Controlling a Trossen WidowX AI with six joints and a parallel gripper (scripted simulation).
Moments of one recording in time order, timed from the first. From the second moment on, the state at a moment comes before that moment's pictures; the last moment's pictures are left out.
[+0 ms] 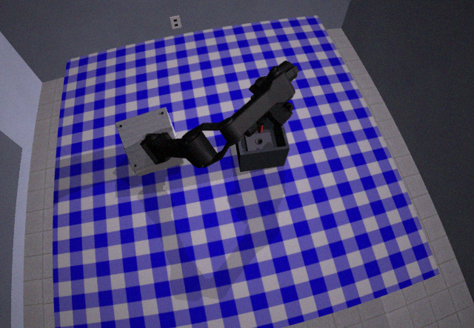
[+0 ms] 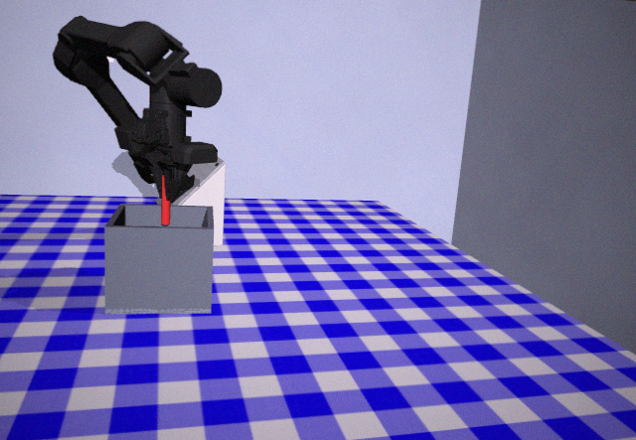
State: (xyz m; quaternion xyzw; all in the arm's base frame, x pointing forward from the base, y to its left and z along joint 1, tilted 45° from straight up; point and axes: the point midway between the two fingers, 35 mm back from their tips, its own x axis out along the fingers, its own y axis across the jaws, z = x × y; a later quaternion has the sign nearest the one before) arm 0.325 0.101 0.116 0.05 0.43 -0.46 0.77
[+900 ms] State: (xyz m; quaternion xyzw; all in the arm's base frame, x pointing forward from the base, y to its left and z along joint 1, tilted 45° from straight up) arm 0.336 0.065 0.081 0.05 0.43 -0.46 0.77
